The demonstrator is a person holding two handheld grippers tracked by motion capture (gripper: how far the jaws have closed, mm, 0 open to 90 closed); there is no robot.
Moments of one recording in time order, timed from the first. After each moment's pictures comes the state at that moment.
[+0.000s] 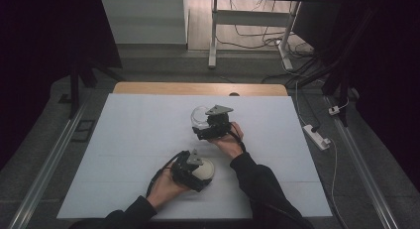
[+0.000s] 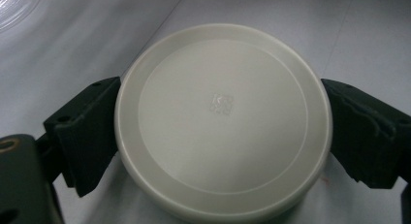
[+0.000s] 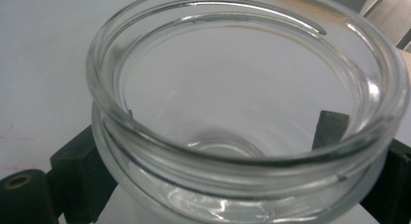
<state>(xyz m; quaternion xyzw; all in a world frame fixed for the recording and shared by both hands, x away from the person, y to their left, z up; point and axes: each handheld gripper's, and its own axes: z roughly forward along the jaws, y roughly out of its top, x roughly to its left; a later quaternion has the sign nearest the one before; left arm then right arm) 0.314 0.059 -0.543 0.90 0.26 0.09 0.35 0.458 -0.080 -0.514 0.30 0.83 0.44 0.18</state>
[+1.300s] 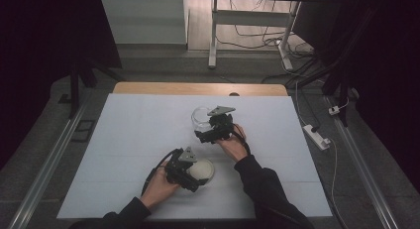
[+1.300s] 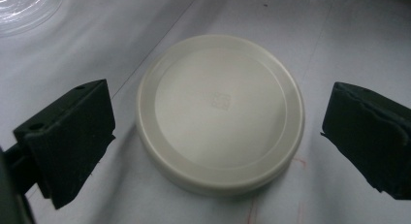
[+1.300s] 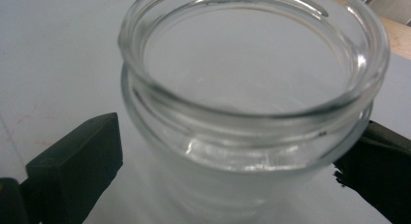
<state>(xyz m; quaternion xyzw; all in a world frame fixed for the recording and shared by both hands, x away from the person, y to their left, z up) 0.311 0.078 -0.531 0.88 0.27 0.06 0.38 0.447 -0.088 -0.504 0.31 0.84 0.41 0.16</state>
